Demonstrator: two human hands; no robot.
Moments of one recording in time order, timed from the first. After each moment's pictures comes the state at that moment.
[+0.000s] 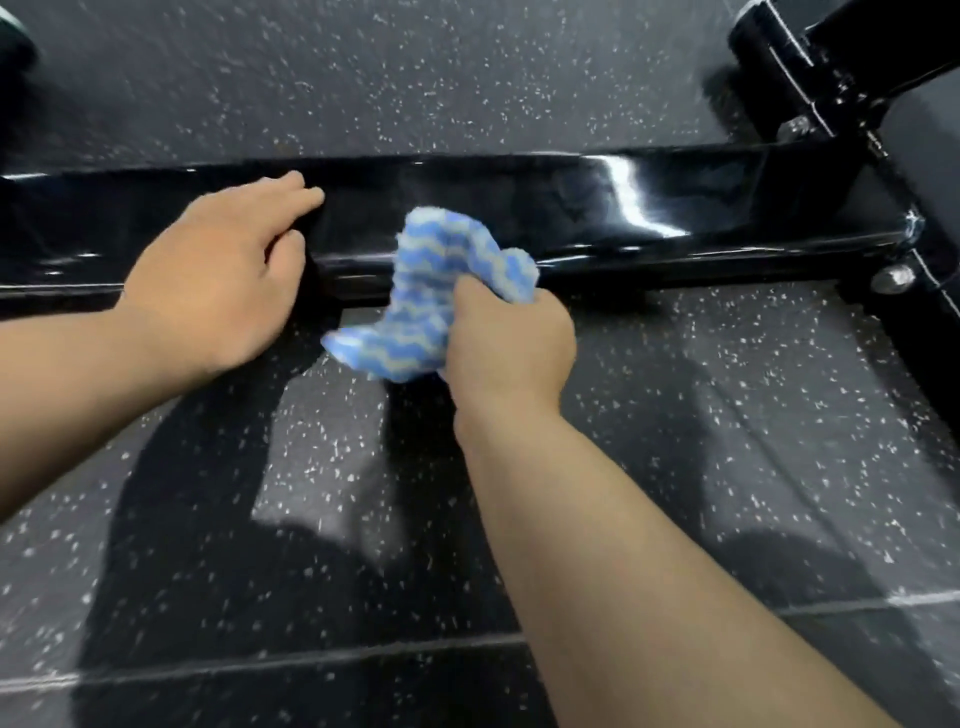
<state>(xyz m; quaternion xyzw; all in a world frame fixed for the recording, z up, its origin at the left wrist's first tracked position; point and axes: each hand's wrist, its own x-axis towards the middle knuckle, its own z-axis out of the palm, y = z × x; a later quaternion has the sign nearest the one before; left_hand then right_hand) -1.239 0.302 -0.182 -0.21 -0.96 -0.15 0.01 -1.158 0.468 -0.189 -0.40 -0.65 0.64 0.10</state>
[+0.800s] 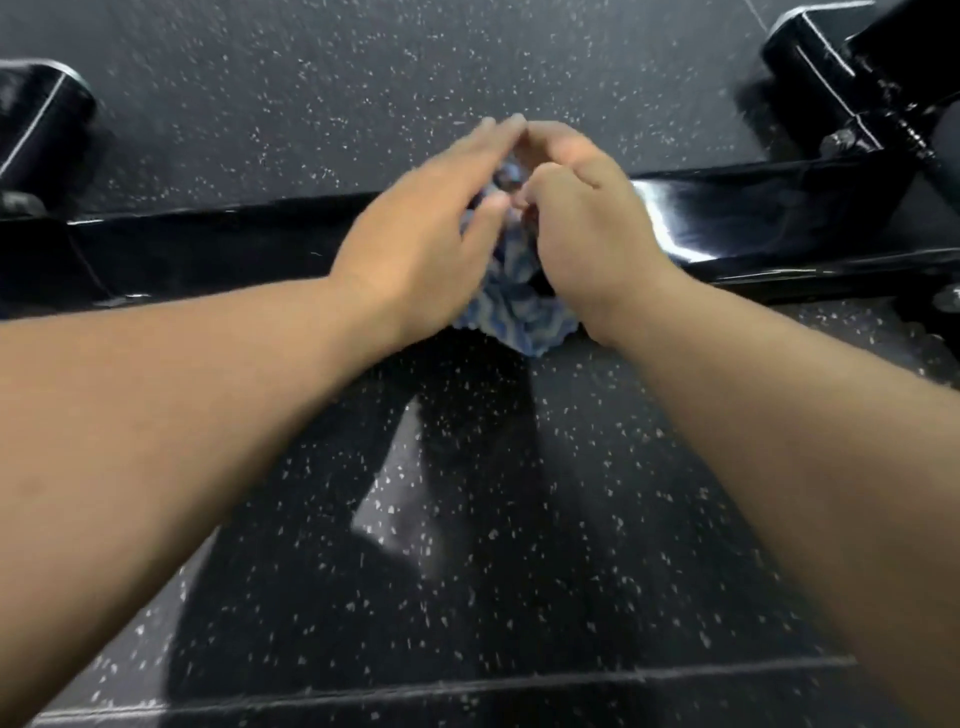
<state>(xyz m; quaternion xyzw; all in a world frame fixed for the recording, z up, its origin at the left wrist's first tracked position) -1.247 0.395 -0.158 -0.29 -0.91 -0.28 0.04 -1.222 0.525 -0.159 -0.08 -0.81 0.57 0.09</state>
